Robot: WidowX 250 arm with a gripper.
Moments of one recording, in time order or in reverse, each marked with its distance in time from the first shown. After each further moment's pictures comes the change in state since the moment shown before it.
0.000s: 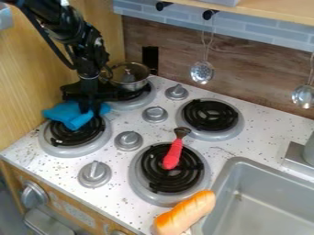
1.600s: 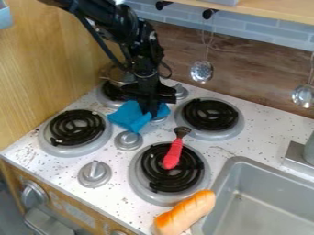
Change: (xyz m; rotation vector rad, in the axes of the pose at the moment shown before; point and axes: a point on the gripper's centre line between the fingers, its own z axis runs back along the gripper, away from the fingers) arm -0.026 -0.133 0.033 -0.250 0.021 -0.322
